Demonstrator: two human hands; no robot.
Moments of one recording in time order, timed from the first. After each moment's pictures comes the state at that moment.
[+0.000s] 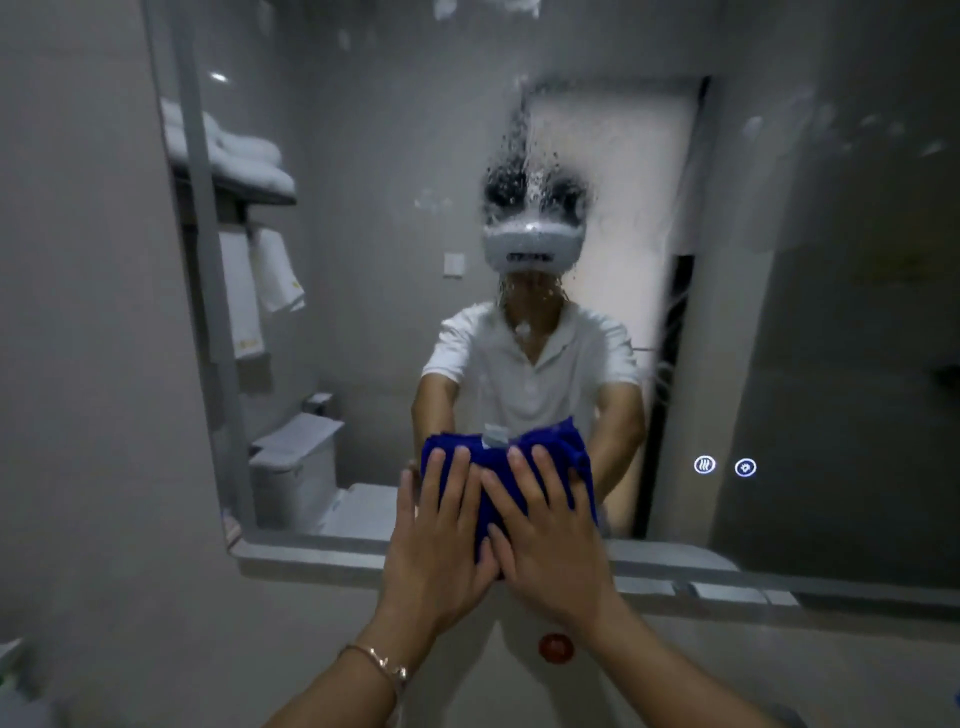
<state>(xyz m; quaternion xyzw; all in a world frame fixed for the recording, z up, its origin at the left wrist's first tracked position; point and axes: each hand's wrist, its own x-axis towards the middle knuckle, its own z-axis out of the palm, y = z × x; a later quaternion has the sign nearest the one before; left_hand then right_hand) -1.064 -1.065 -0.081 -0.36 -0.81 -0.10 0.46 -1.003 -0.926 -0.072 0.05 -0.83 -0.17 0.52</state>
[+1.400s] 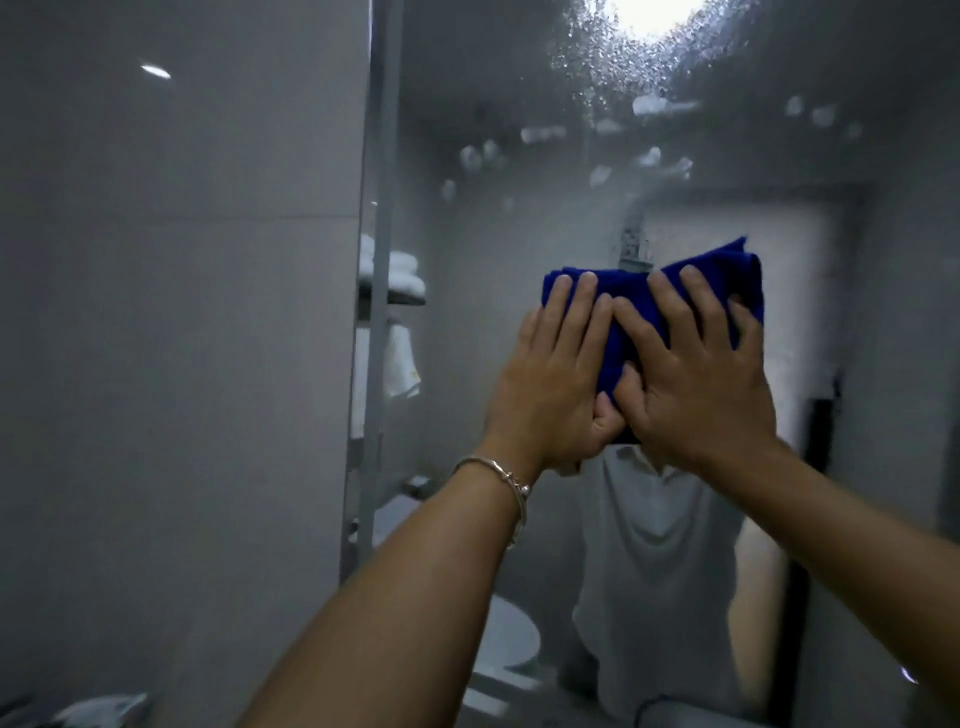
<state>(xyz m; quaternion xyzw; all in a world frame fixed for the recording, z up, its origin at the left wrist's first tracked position) -1.096 -1.080 0.166 -0.36 -0.72 -0.09 0.58 -1.037 -0.942 0.178 0.03 -0.75 -0.18 0.63</state>
